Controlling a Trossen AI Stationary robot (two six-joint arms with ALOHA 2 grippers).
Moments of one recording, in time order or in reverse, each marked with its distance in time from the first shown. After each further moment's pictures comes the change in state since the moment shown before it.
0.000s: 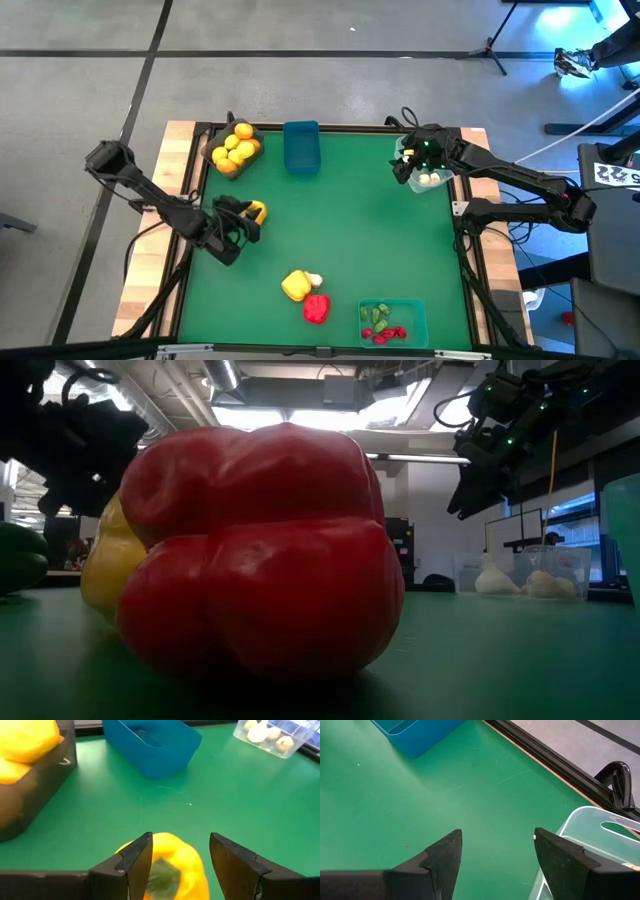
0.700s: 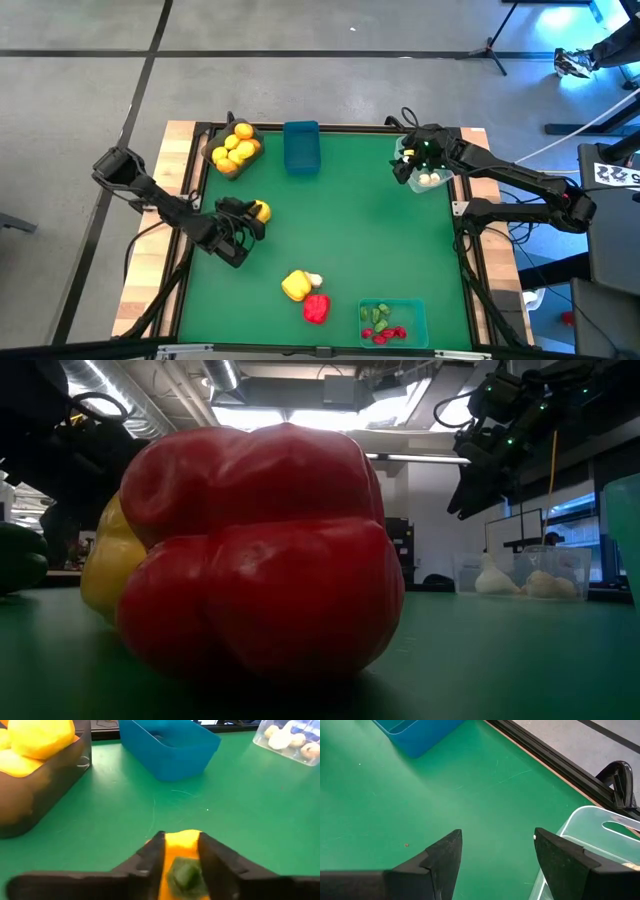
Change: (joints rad) left arm 0.023 0.194 0.001 0.022 -0.035 -0.136; right arm 0.000 0.000 0.000 -0.002 -0.005 0.000
